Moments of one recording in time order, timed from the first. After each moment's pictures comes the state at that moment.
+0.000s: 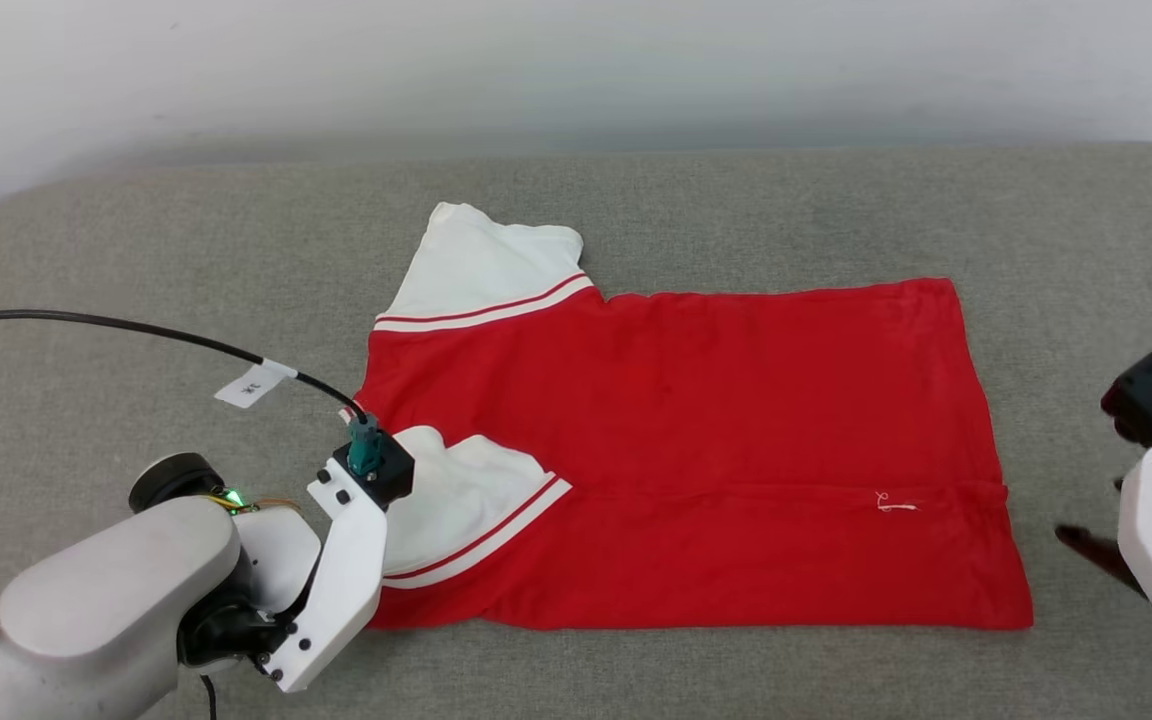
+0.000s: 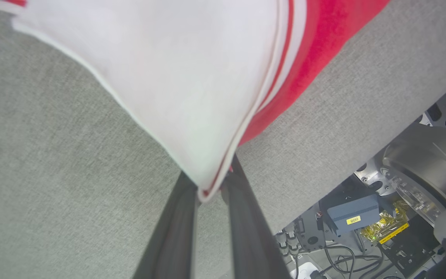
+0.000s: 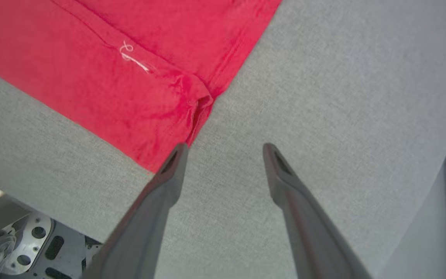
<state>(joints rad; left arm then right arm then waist) -0.85 0.80 -1.28 0.18 -1.02 -0.13 0.80 -0.46 -0.92 0.62 0.05 0.76 0.13 0.74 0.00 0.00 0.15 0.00</state>
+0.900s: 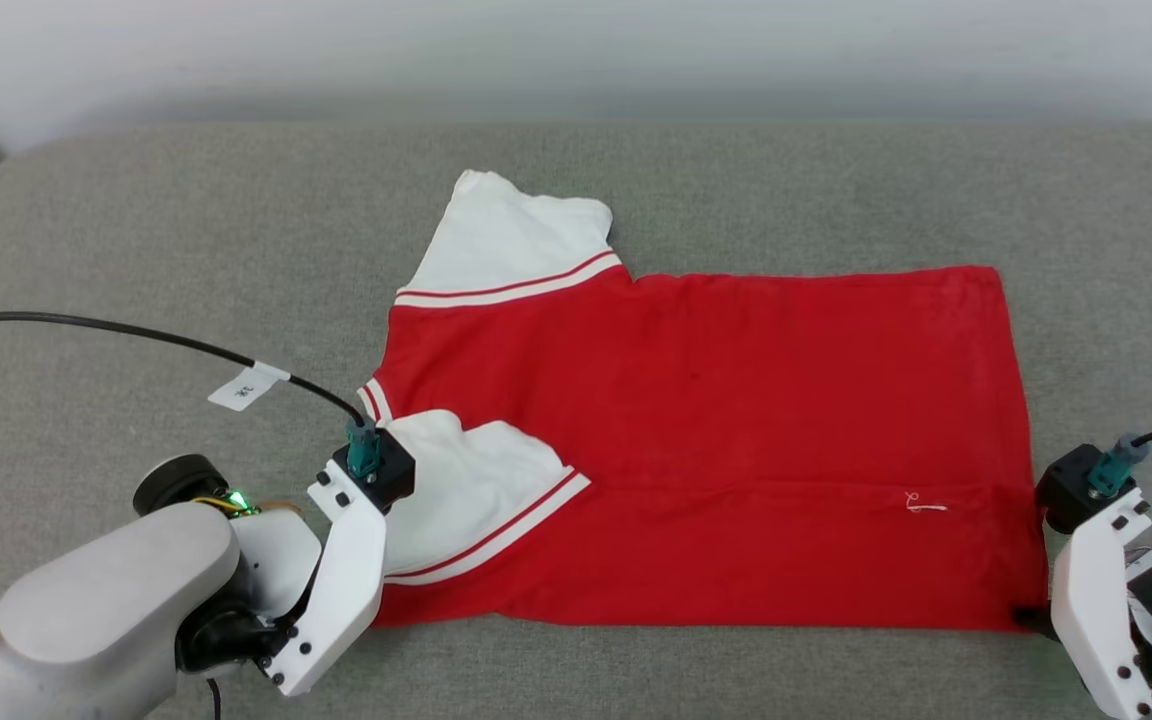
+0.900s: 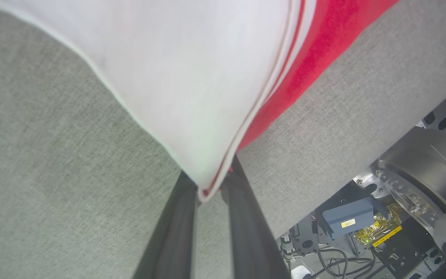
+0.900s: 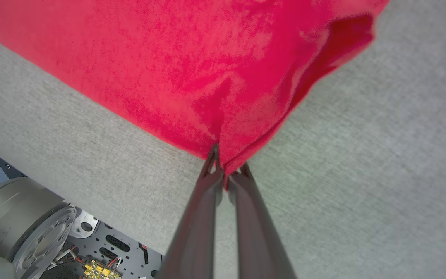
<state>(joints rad) -0.84 0.80 -1.28 0.16 -1.01 -0.13 0.75 -0.41 -0.83 0.75 0.19 0.87 0.13 0.73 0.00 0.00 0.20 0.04</state>
